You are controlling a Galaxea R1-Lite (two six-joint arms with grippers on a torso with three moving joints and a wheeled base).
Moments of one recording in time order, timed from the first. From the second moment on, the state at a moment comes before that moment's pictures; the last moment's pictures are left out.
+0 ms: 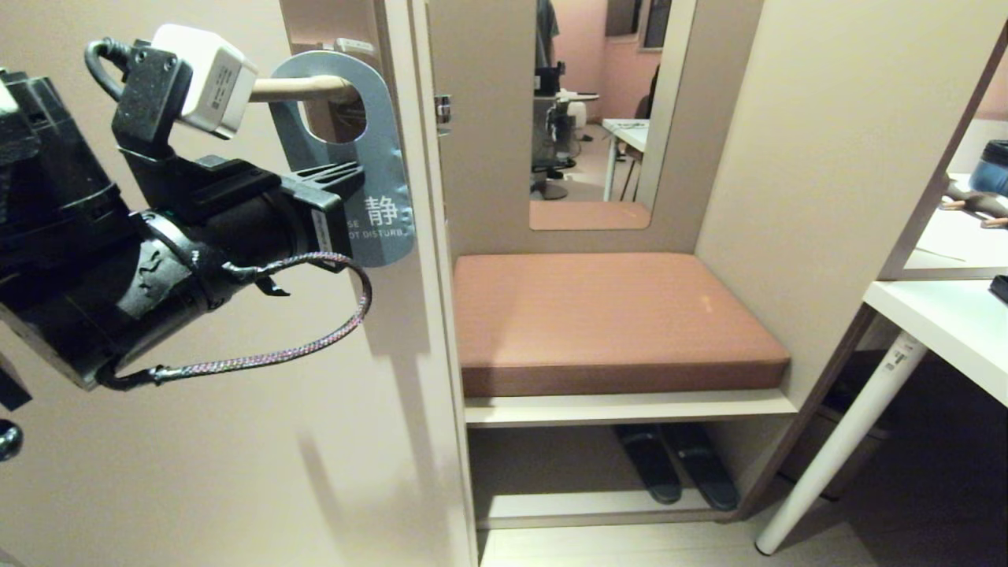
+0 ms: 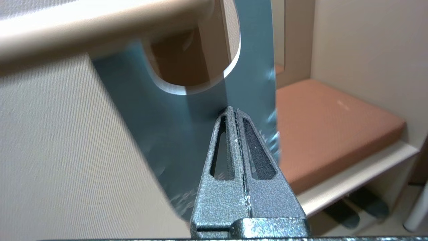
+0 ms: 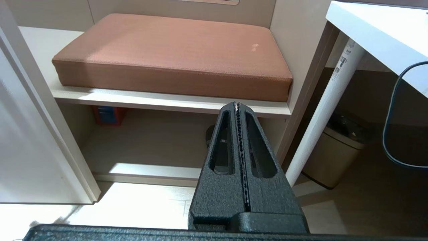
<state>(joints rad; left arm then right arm) -0.55 1.43 -0.87 -0.68 0.13 0.19 0.00 0.00 0.00 0.00 0.01 -0.03</state>
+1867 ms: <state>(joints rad) -0.40 0.76 -0.05 -0.63 0.29 0.19 0.00 0.00 0.00 0.00 0.01 -0.03</state>
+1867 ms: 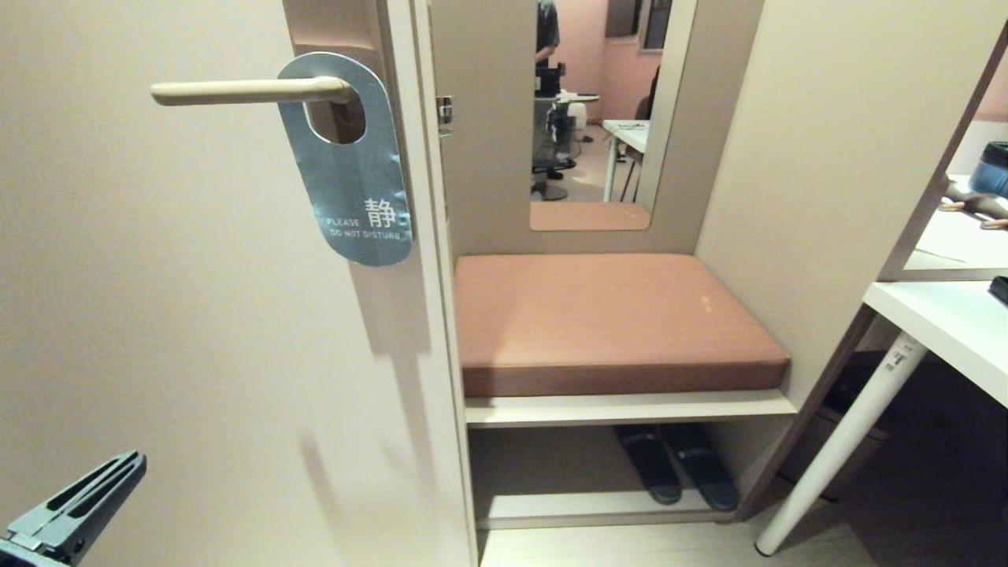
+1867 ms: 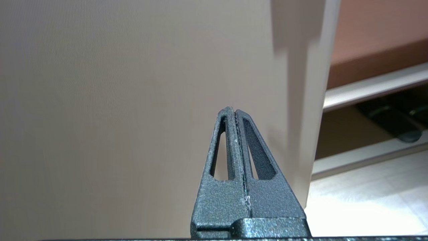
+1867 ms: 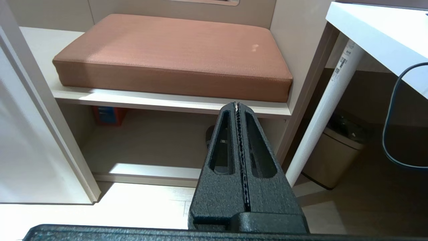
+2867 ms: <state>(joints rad) 0.01 0.19 0.00 -0.02 -0.01 0.14 0.00 0.00 0.00 0.00 0.01 -0.03</state>
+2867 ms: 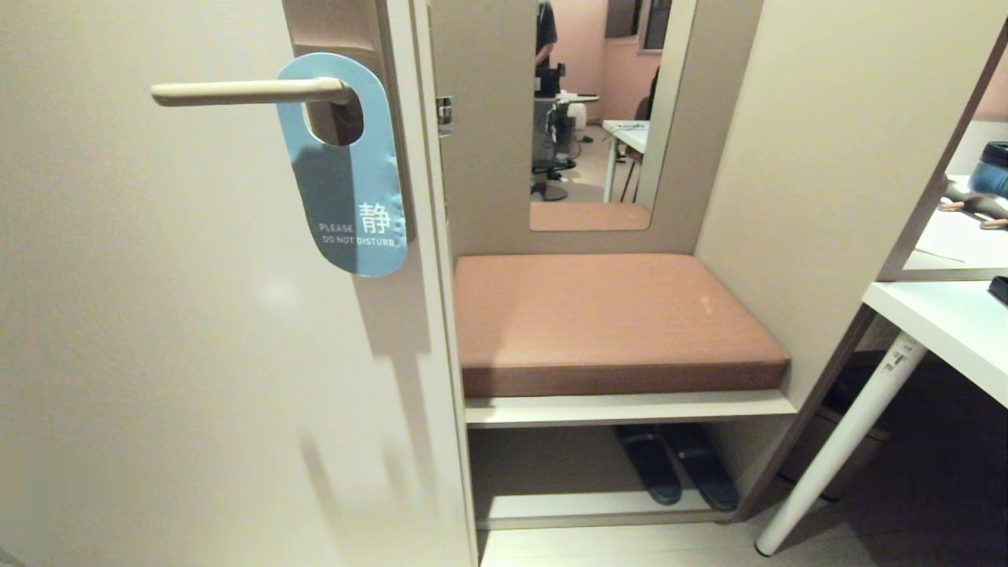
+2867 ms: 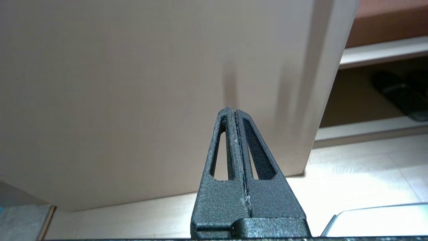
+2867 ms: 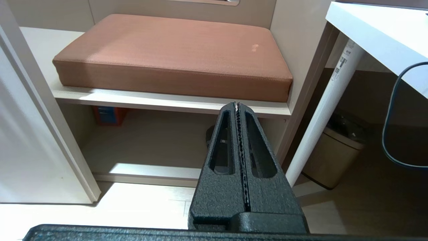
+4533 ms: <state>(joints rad) 0.01 0.00 0.00 0.00 0.01 0.00 0.00 0.00 0.00 0.00 0.01 -0.04</state>
